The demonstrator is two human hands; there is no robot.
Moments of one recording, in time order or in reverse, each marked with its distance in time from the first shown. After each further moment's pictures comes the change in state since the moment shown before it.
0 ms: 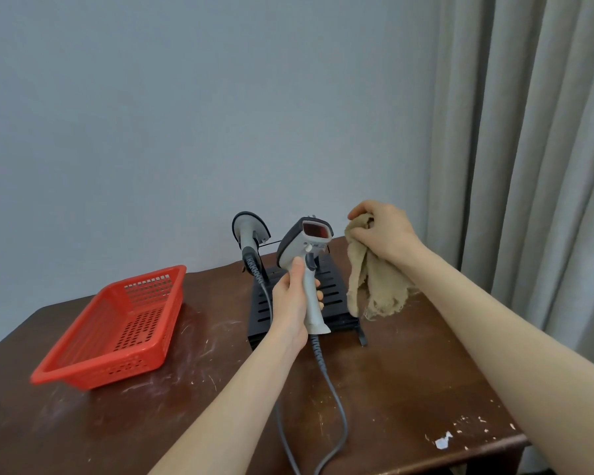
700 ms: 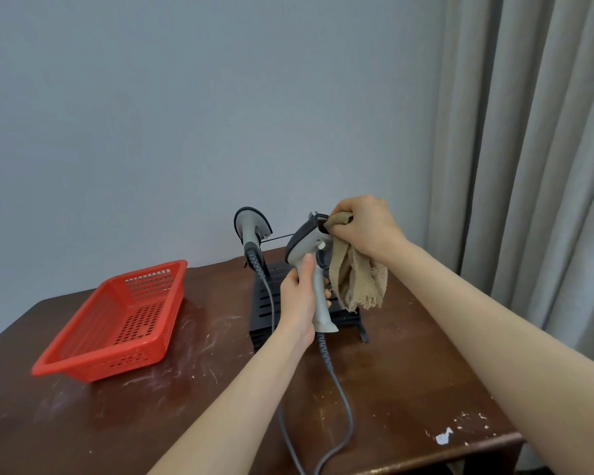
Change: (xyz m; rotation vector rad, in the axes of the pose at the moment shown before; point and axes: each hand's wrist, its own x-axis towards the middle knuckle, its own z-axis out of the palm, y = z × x) left_hand -0.001 -0.005 0.005 0.050 -0.017 0.033; right_hand 0.001 -0.028 0.013 -0.047 -0.010 -0.097
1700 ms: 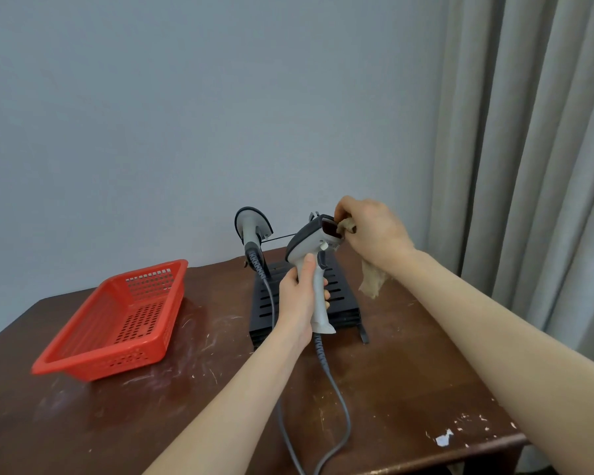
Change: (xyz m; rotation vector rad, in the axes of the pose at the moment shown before) left_hand -0.003 0.004 -0.001 0.028 -0.013 0.026; right_hand -0.004 0.014 0.000 -0.275 0.015 -0.171
